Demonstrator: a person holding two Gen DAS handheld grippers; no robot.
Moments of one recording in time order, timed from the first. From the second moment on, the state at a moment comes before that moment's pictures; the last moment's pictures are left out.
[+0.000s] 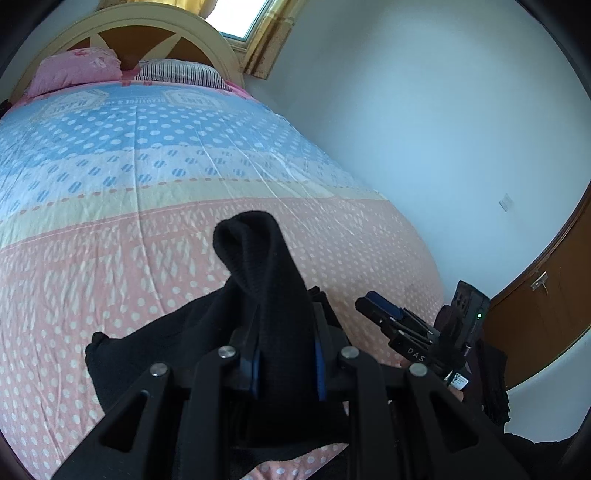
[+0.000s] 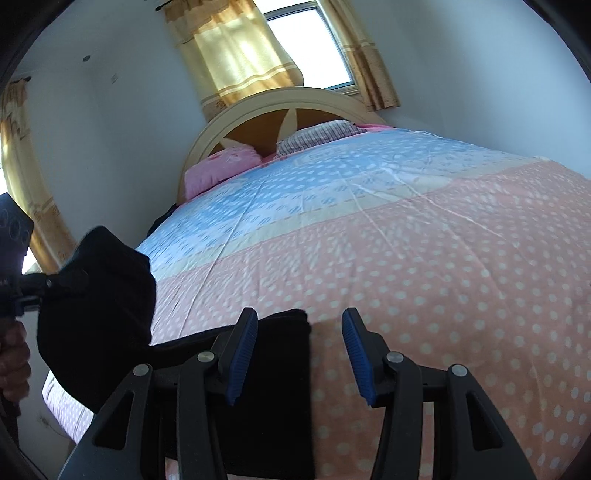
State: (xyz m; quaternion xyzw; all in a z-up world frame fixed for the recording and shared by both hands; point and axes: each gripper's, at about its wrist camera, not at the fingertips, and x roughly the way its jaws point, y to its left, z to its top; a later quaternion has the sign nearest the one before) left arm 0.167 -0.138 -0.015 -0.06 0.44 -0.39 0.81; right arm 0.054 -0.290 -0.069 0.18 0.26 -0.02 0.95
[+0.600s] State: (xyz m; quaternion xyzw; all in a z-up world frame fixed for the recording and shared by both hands) left arm 0.157 -0.233 -0.074 0.01 0.48 -0.38 0.79; right arm 0.057 -0.311 -0.088 0.23 0.28 -0.02 0.93
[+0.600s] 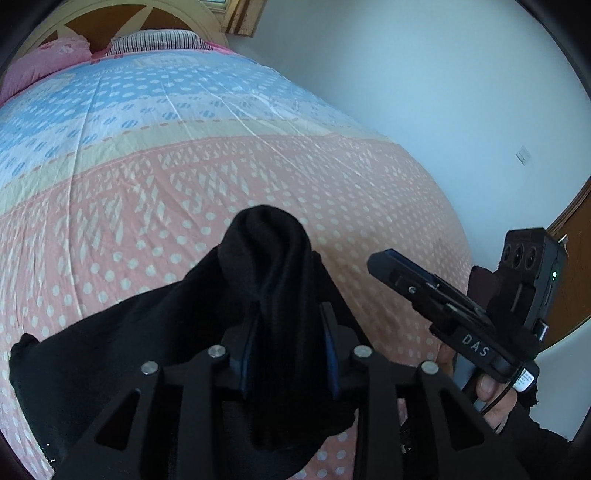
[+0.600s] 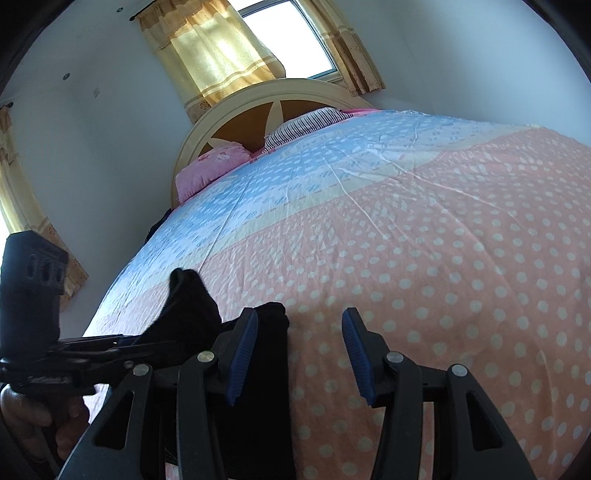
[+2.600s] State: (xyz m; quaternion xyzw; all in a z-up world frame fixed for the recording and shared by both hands) left arm 0.215 -0.054 -0.134 0.04 0.41 -0.13 0.90; right arm 0.118 -0.270 -0.093 0.24 0.40 0.09 0.88
